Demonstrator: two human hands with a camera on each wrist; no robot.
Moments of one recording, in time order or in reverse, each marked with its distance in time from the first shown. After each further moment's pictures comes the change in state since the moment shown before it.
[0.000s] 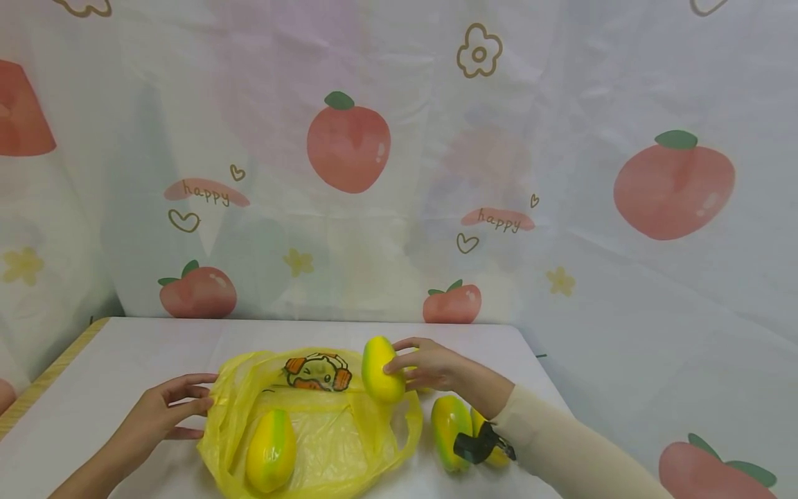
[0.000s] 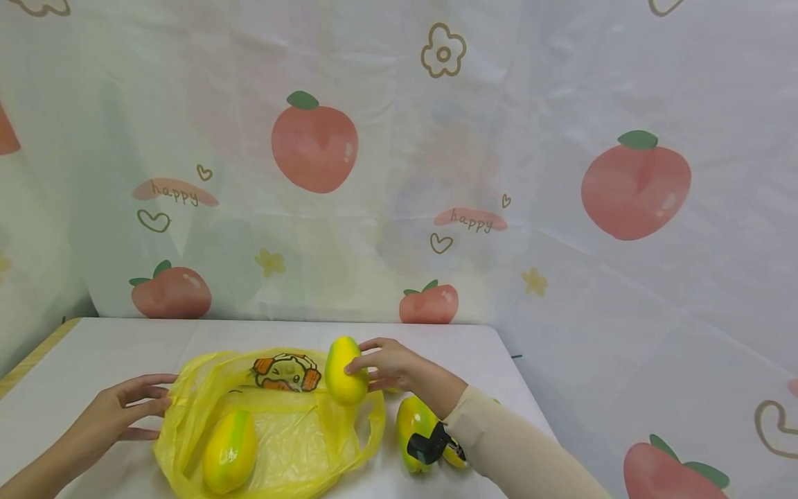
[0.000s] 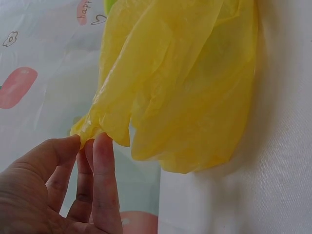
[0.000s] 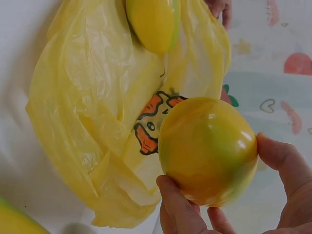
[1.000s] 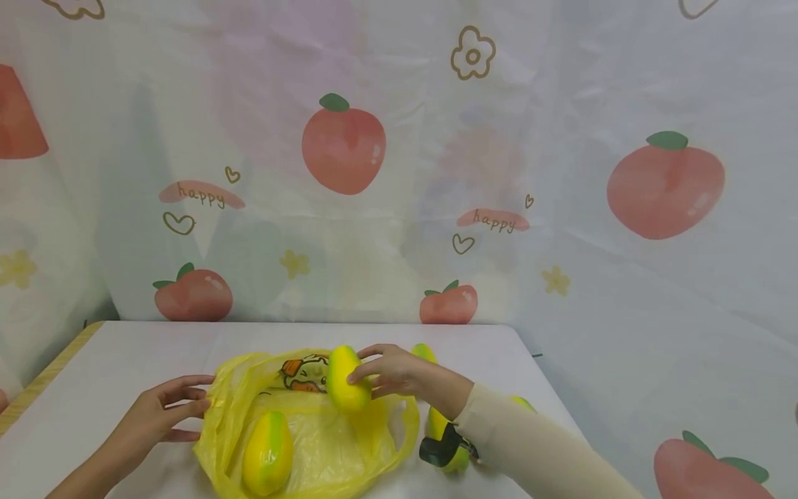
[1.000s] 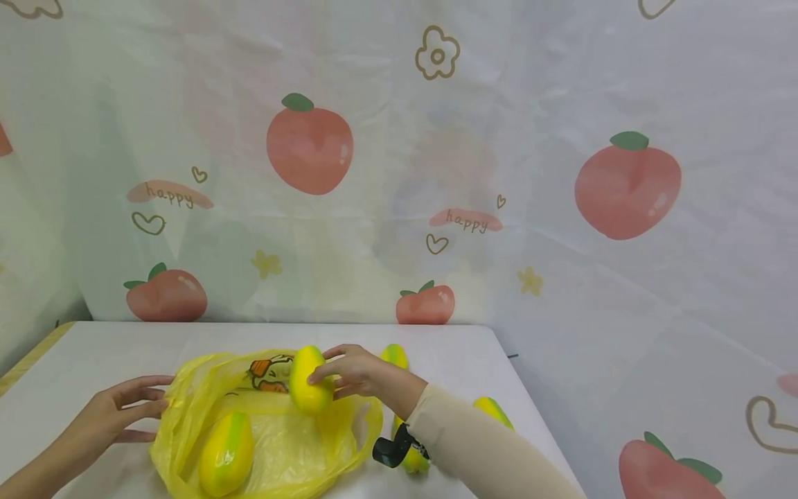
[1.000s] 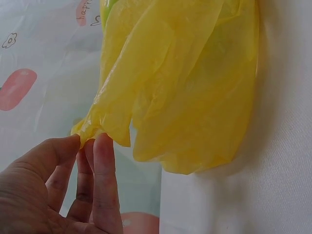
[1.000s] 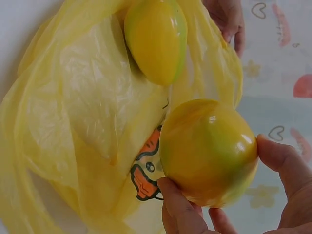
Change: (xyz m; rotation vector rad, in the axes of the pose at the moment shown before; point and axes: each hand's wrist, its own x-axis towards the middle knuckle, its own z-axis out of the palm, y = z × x) left_hand 0.001 0.002 -0.002 -0.009 -0.021 0.000; right_hand 0.007 -0.006 0.046 0.004 -0.075 -0.020
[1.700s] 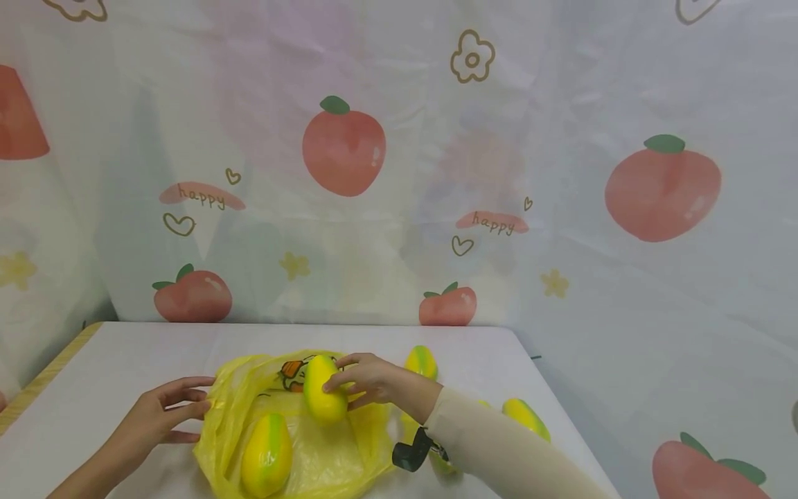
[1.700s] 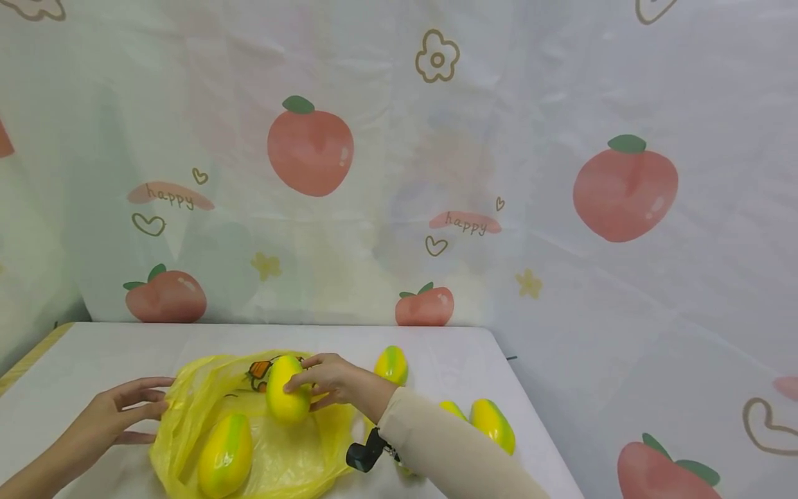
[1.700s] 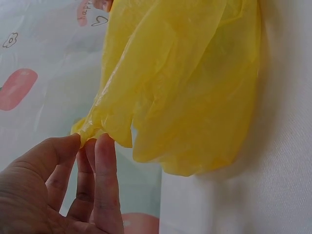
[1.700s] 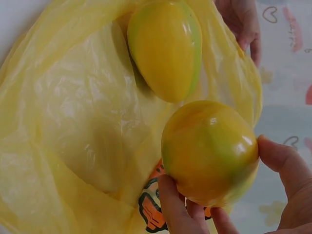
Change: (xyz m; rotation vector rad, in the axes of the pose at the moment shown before) left_hand 0.000 -0.001 0.001 0.001 -0.001 0.008; right_hand 0.024 0.005 0.032 -0.018 -0.015 0.021
